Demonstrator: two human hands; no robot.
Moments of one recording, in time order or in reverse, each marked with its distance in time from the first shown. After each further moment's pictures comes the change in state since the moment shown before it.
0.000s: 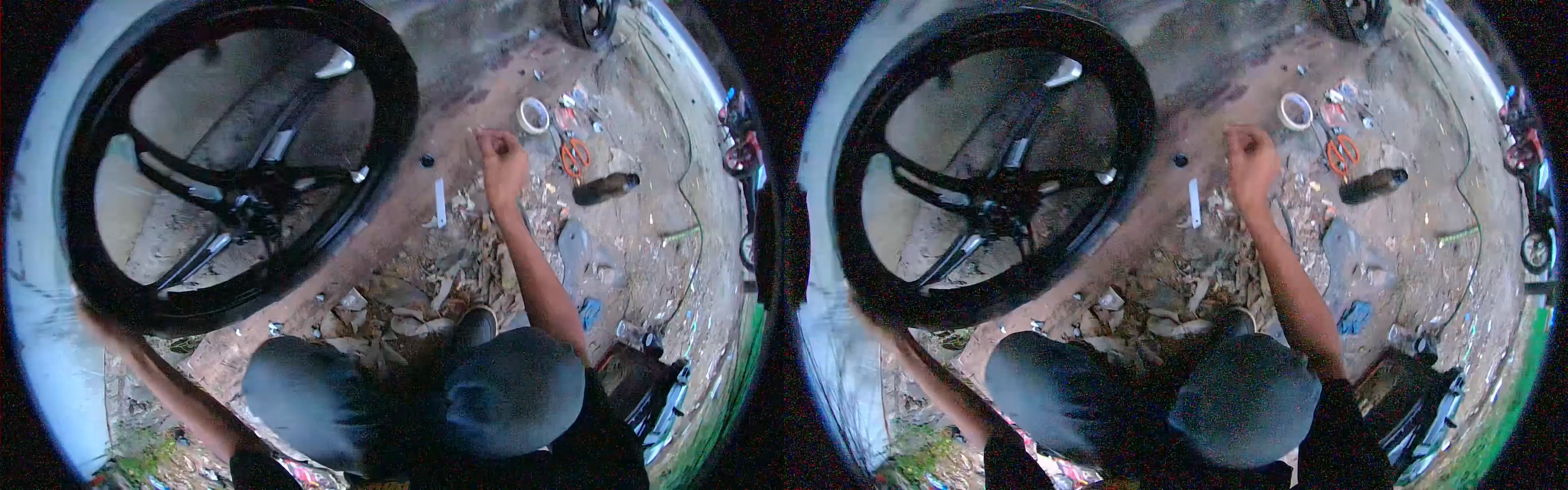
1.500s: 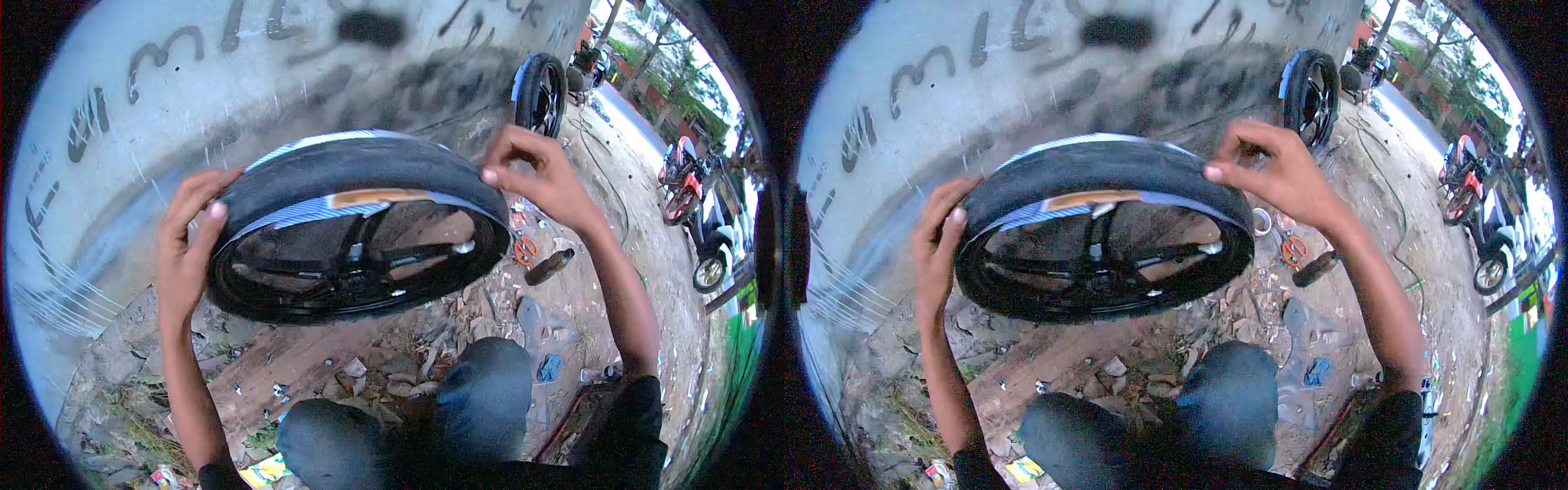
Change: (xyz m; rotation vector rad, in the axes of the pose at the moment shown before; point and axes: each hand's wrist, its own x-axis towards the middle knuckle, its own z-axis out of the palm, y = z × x) left_hand -0.030 0.128 0.142 0.061 -0.797 0.498; right_hand 0.061 -0.344 -0.118 -0.178 -0.783 -0.662
